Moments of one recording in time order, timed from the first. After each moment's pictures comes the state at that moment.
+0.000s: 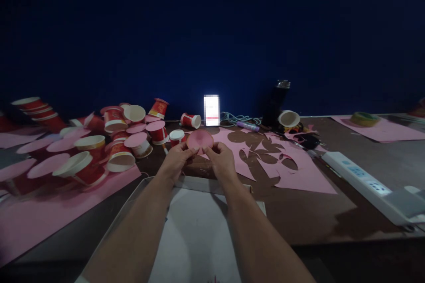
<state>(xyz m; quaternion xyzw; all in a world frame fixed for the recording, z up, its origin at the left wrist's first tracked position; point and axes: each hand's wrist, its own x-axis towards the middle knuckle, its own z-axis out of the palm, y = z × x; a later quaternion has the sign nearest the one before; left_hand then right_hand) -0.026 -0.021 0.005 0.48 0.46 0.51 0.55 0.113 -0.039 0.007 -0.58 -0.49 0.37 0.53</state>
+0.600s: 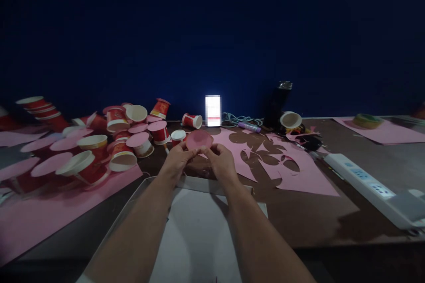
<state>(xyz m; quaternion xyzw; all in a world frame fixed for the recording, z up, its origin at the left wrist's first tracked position) -0.025 -0.022 0.012 0.46 0.46 0.54 0.54 0.109 -0.045 0.014 -0.58 -0.51 0.38 0.51</state>
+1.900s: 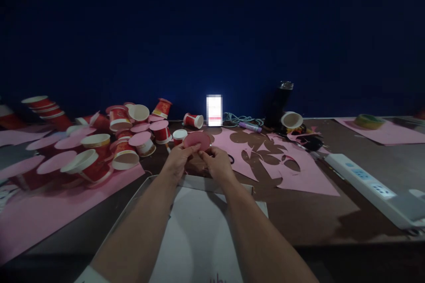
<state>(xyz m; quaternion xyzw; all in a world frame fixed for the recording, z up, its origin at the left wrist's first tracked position) -0.023 -0.024 0.010 0.40 0.47 0.55 0.57 0.099 -0.044 0.007 -0.54 -0.50 0.46 0.50</state>
